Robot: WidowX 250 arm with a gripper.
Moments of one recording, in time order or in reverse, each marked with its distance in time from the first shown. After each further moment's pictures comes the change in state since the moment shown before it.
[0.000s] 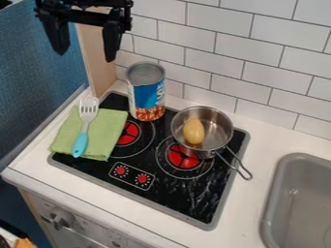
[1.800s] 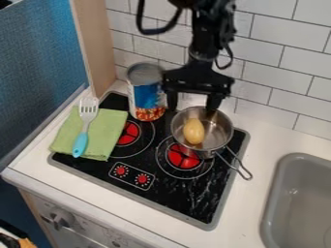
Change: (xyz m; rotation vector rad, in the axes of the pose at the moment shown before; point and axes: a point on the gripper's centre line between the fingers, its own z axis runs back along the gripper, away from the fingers) arm 0.047 -0.145 -0.130 -0.007 -0.042 0.046
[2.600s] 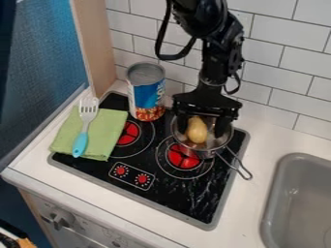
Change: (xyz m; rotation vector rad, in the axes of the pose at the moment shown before) arm -0.008 -0.018 -0.037 -0.015 0.062 -0.022
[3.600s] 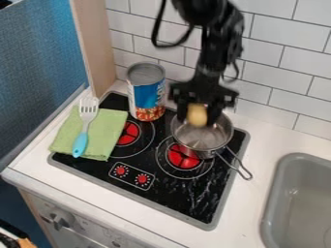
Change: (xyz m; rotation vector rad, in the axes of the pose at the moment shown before) arm 0.008 0.011 0.031 0.038 -0.064 0.034
